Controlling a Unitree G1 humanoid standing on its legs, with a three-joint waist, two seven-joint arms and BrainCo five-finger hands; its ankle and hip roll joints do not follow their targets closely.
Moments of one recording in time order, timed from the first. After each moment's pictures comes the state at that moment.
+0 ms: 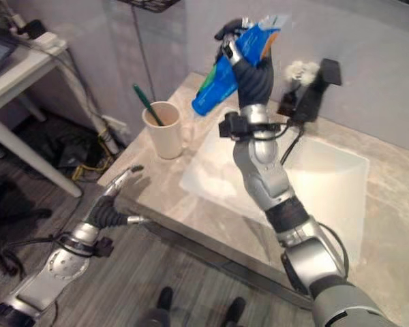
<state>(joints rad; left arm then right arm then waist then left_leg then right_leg) 0.06 0.83 -0.29 -0.10 0.05 -0.34 0.25 -0.92 -0.33 0.35 0.17 0.66 -0.35 -0.35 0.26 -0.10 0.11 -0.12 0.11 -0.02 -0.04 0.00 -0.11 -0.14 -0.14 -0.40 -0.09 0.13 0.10</state>
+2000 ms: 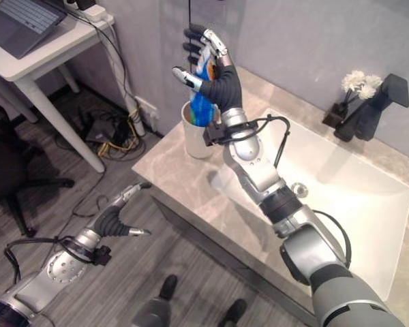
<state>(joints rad) 0.02 0.87 -0.37 -0.04 0.06 -0.32 0.21 -0.97 -0.32 0.49 0.33 0.54 -0.30 -0.28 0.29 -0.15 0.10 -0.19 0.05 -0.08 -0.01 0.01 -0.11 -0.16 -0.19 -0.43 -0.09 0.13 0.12</state>
